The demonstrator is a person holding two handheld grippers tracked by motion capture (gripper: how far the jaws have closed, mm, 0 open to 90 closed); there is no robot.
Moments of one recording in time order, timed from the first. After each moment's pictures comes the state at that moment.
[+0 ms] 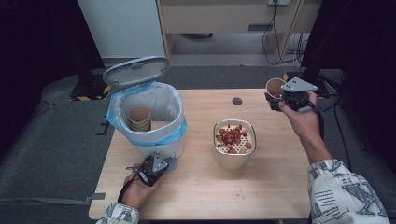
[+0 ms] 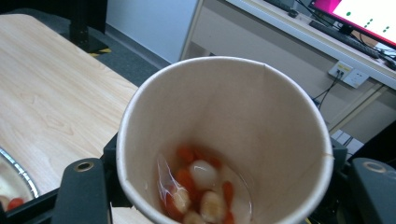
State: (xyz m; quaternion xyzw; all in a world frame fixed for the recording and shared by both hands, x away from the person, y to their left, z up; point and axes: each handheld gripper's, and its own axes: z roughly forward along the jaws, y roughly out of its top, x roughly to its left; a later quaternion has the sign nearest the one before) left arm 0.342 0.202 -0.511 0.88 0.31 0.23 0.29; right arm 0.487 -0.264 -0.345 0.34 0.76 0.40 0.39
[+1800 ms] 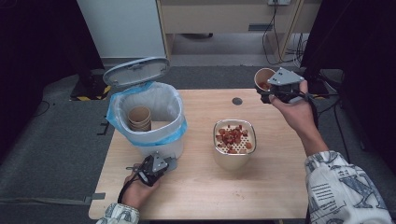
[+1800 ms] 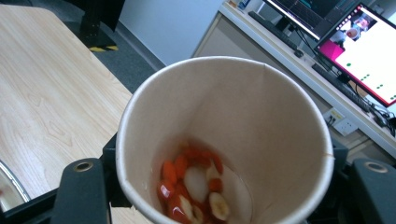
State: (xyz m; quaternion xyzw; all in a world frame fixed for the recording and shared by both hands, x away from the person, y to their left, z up) left arm 0.342 0.202 -0.512 0.88 0.31 0.23 0.29; right arm 0.491 -0.227 -0.311 0.24 0.78 0.38 0.43
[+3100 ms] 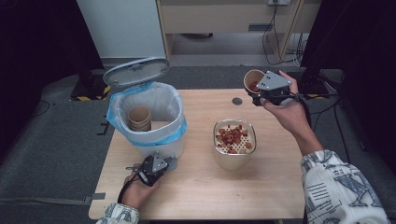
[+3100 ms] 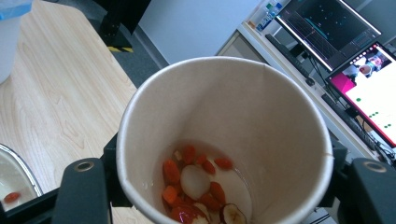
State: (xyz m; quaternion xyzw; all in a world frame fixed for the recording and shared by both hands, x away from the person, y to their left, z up) left arm 0.342 0.202 -0.512 0.88 0.31 0.23 0.29; right arm 0.487 -0.202 -0.312 0.17 0.80 0.37 0.44
